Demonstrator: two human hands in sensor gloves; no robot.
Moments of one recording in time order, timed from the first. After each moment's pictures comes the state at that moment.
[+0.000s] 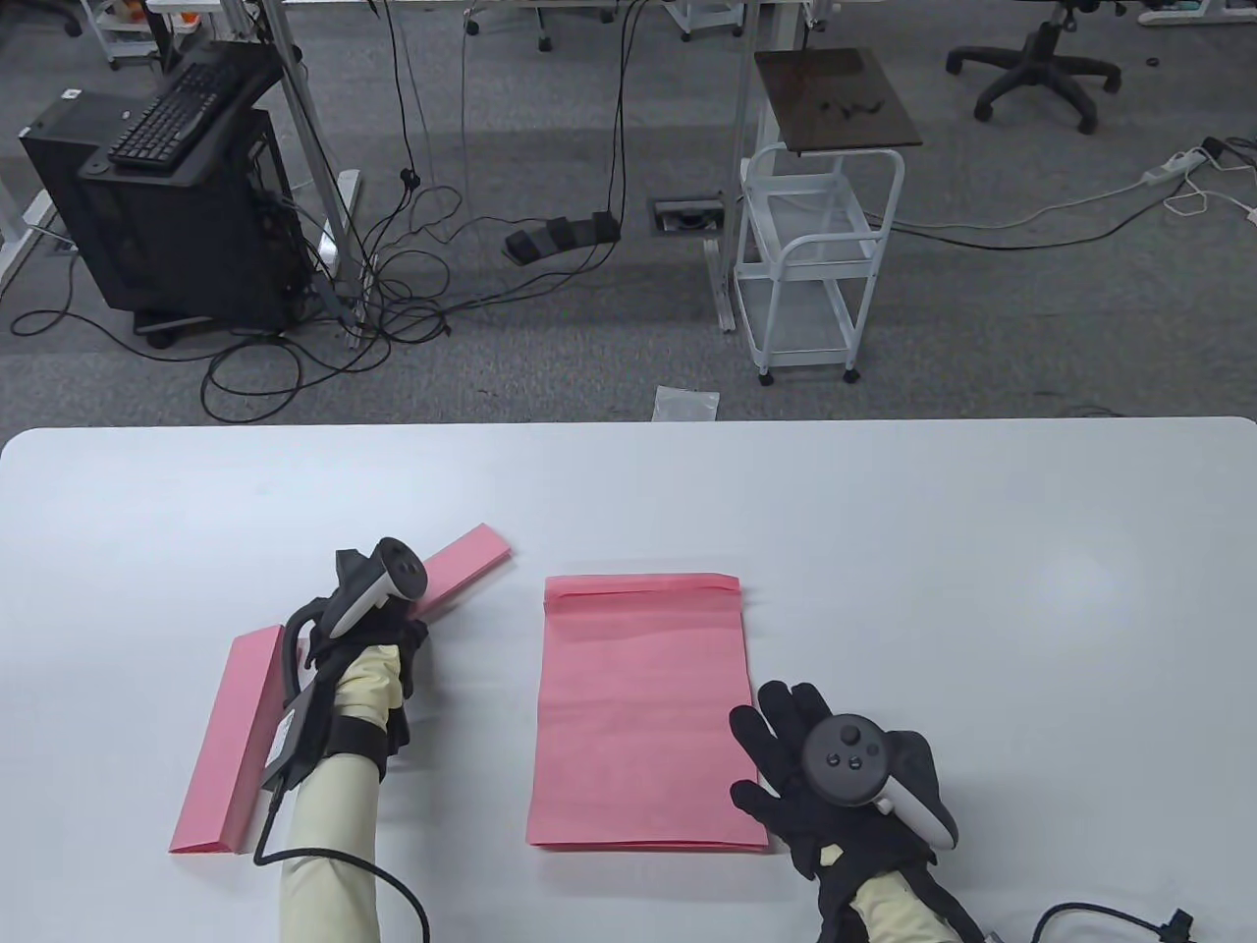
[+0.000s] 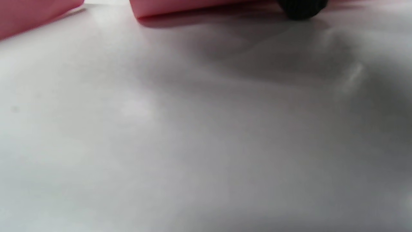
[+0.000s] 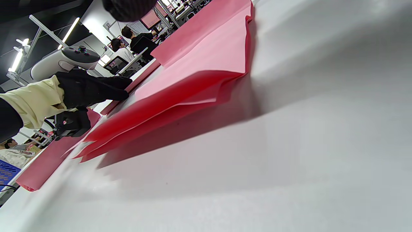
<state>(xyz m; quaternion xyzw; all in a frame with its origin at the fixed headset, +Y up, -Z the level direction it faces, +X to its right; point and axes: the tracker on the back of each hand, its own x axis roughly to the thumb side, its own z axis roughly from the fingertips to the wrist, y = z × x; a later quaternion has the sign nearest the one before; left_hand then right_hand) -0.284 -0.770 -0.458 -0.25 0.14 0.05 0.96 0.163 -0.750 -0.270 0.10 0.21 0.93 0.29</state>
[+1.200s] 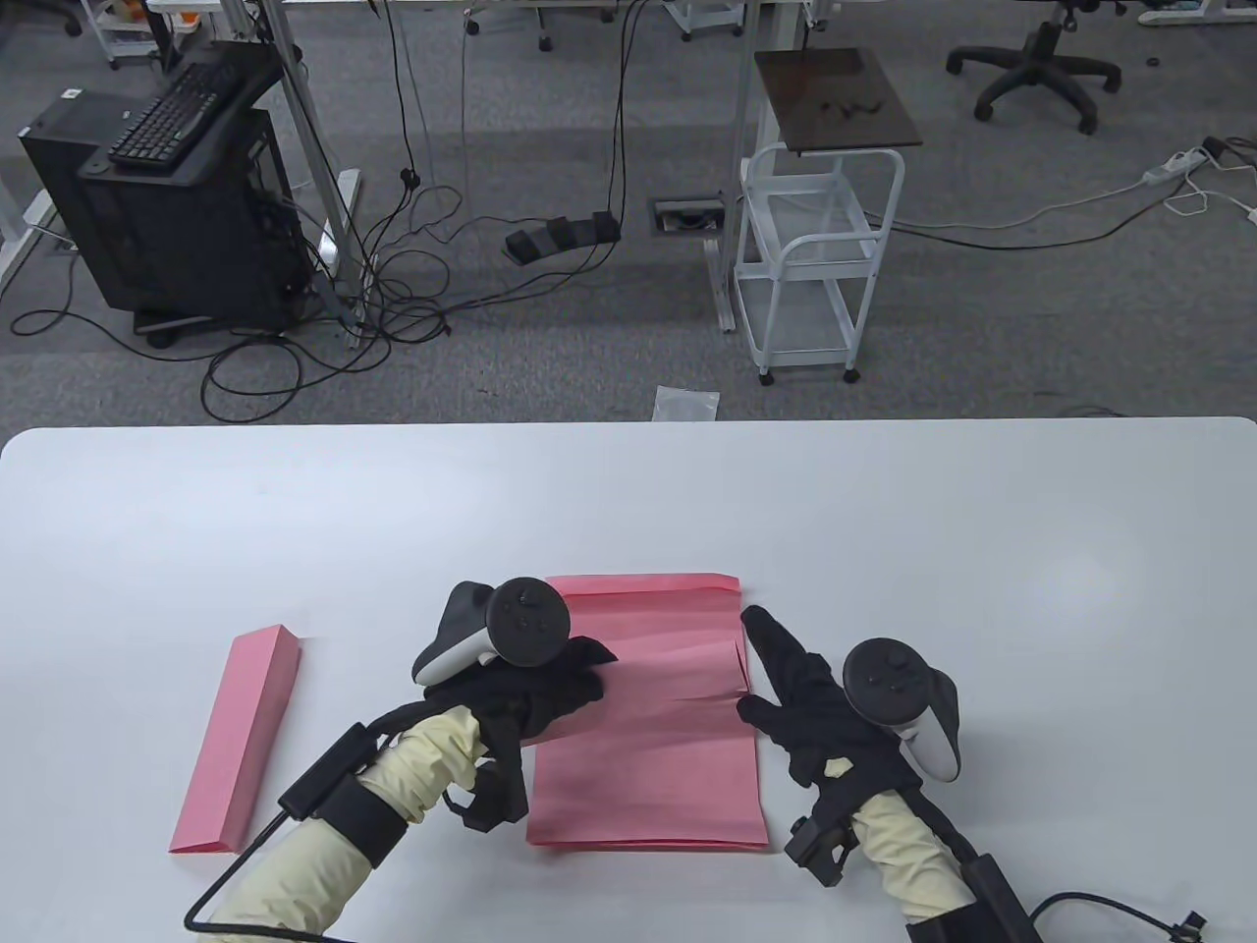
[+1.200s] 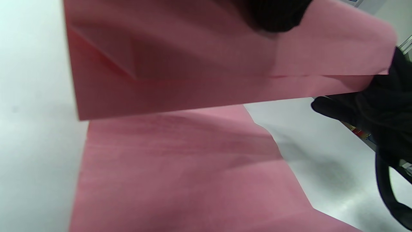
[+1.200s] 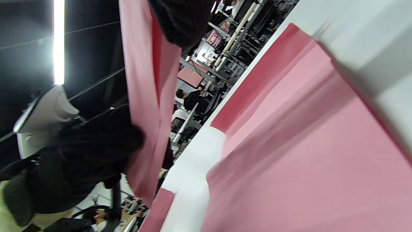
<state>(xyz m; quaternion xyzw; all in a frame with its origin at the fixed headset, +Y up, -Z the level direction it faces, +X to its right) -0.127 -0.687 -0.366 -0.22 -0.25 0.22 0.92 0.168 -0.726 -0.325 0.14 0.11 0.85 0.49</state>
